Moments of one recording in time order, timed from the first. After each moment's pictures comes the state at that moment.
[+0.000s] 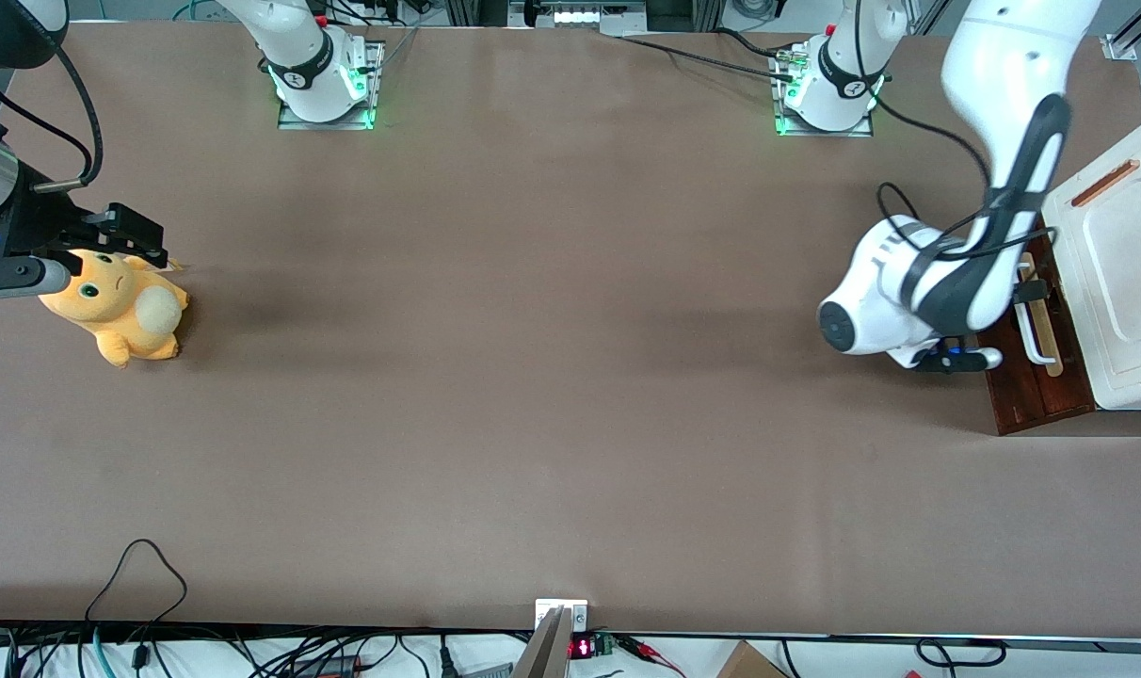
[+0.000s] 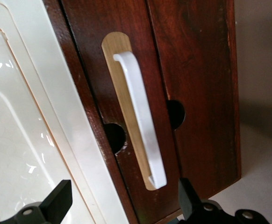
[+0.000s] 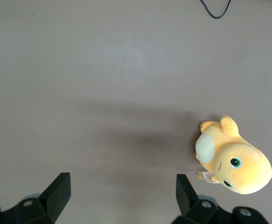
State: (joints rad) arm -0.02 0.53 -0.21 -1.92 1.08 1.41 -0.70
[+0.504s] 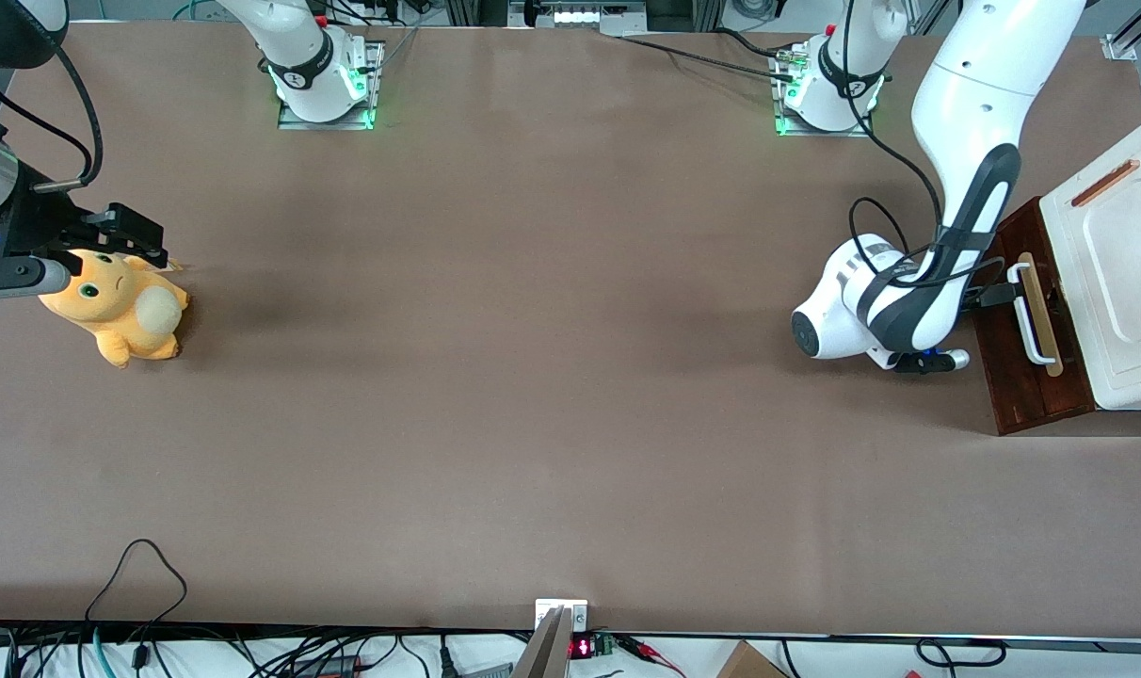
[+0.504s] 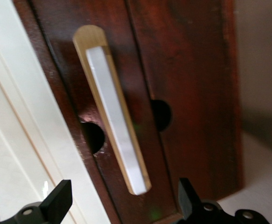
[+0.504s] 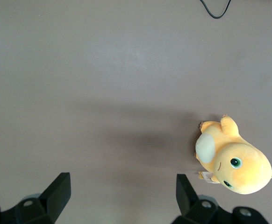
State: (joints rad) arm -0.03 0.63 -0.20 -1.92 1.16 1.33 -0.80
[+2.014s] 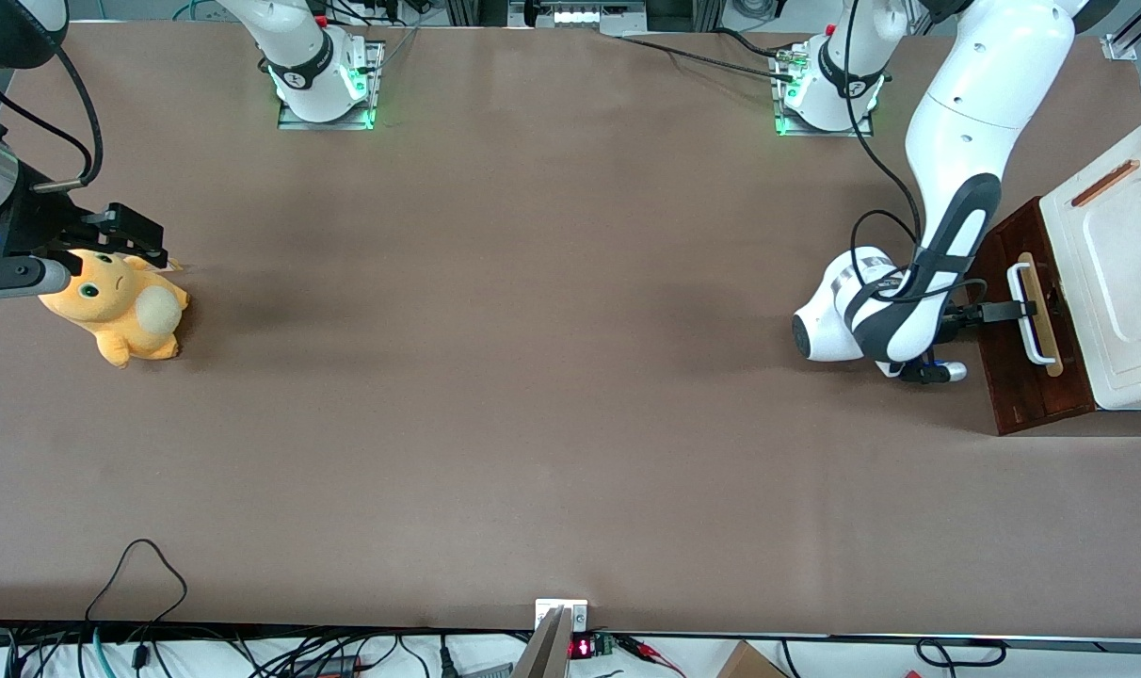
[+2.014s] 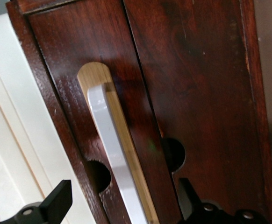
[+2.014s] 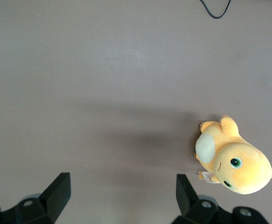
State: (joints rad) arm -0.01 0.69 -0.19 -1.93 1.33 1.36 -0.81
